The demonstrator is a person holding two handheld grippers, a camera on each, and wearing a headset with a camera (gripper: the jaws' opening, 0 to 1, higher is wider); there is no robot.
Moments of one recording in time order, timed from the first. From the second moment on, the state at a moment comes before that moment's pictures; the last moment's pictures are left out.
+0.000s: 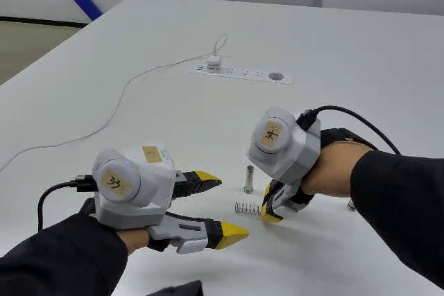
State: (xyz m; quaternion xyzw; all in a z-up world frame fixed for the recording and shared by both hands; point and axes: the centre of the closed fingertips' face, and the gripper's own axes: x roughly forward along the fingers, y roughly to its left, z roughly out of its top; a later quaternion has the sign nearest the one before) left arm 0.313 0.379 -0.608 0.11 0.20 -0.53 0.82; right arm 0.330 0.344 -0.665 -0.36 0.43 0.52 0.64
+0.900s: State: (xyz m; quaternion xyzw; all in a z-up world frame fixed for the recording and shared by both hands) left arm 0.286 0.360 -0.610 0.15 0.18 -0.59 0.77; right arm 0.281 0.349 -0.613 -0.37 0.39 0.59 0.60
